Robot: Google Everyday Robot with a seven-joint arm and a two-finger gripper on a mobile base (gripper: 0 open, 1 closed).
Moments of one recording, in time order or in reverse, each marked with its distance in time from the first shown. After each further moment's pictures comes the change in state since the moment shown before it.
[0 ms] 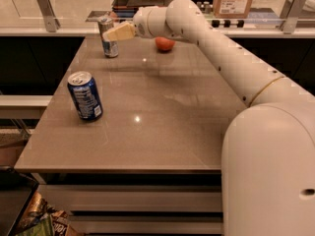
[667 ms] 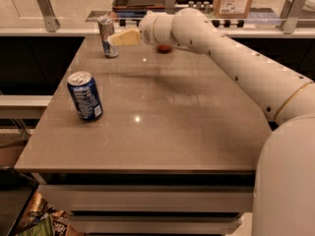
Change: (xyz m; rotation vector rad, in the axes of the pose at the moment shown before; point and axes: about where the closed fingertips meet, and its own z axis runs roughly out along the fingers) arm 0.008 0.007 -0.039 0.084 -0.016 0.016
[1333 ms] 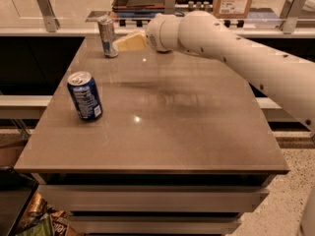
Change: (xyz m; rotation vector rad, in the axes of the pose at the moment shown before) arm -0.001 0.023 -0.053 0.060 0.054 -0.014
